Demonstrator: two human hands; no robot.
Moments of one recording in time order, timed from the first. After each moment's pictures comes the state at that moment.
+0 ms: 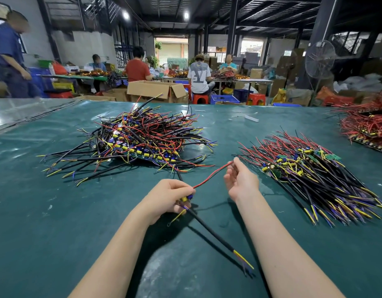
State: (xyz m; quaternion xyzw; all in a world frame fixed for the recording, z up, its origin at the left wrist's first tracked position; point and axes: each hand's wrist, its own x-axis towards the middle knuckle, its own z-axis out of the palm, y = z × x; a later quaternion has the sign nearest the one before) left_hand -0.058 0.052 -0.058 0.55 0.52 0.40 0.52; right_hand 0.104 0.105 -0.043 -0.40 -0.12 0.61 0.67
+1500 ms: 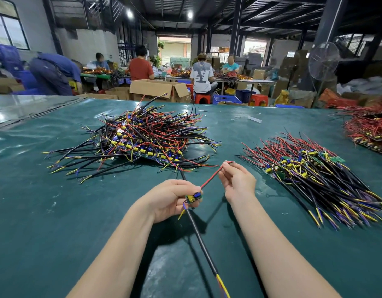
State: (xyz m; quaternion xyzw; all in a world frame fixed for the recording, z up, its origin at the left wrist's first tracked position) left_hand -0.061 0.050 -0.049 0.46 0.44 0.40 0.65; right_hand 0.087 0.105 -0.051 -0.37 -0.18 0.59 0.69
